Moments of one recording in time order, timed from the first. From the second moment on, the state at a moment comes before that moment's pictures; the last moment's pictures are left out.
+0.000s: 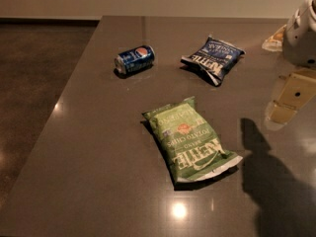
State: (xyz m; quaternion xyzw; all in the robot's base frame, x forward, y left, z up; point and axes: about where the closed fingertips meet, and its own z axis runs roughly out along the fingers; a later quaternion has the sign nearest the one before) arm 0.438 -0.216 0.977 -0.60 0.78 -0.04 0.16
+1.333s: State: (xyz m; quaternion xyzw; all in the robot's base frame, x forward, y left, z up) arm 0.421 -0.167 0.920 -0.59 0.80 0.03 0.14
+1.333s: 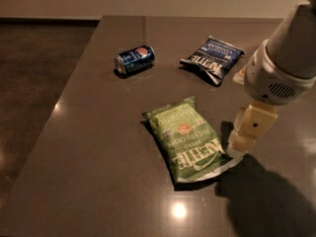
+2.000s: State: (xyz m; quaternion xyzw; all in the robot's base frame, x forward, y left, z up) arm 0.428 -0.132 0.869 -0.57 0.82 0.00 0.12
